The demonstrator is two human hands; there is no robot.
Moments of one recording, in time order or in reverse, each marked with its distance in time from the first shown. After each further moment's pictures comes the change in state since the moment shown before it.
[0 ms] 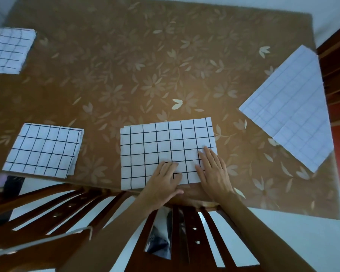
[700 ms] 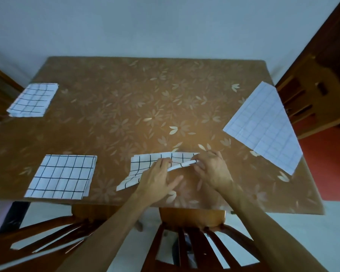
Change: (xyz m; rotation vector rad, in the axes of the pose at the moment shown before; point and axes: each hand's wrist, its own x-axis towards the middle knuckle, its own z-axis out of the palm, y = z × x) left_hand 0.001 -0.012 -0.121 -0.282 0.210 -0.290; right_hand 0.009 -0.057 -0.118 0.086 0.276 -0.128
